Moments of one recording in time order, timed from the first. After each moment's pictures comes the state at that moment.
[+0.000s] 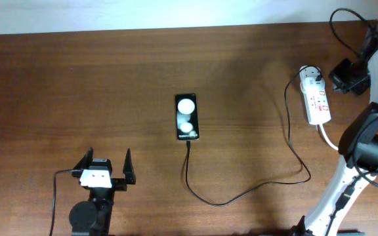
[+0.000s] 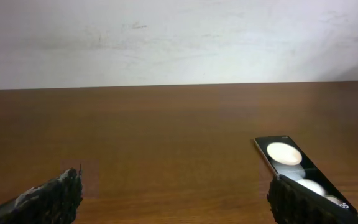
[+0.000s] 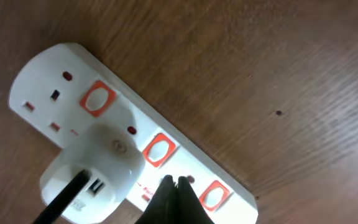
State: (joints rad) left arm -0.06 0.02 0.01 -0.07 0.01 0.01; right arm -0.42 2.32 2.11 -1.19 -0.08 0.46
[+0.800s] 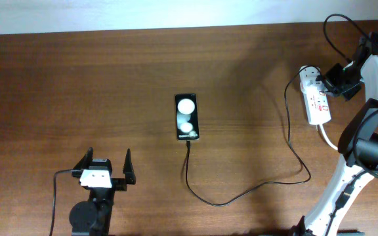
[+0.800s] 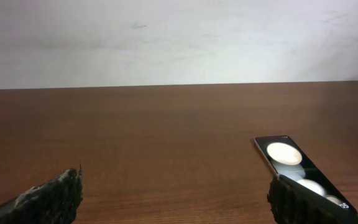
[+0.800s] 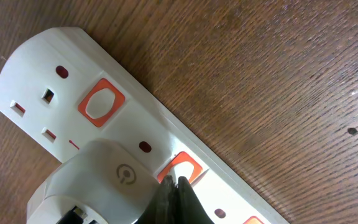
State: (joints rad) left arm -0.06 0.02 0.01 -0.07 0.01 0.01; right arm -0.42 2.35 2.00 -1.07 -0.19 0.46
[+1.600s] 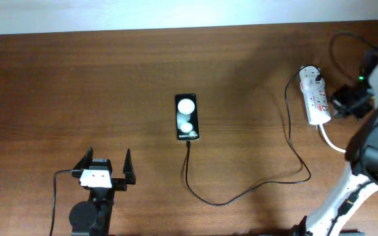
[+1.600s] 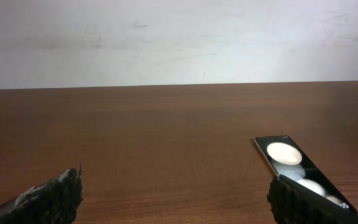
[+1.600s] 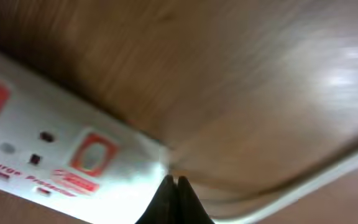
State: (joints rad) left arm -0.06 0.02 0.01 -0.07 0.01 0.01; right arm -0.48 2.23 1.85 -1.24 -0.01 0.48
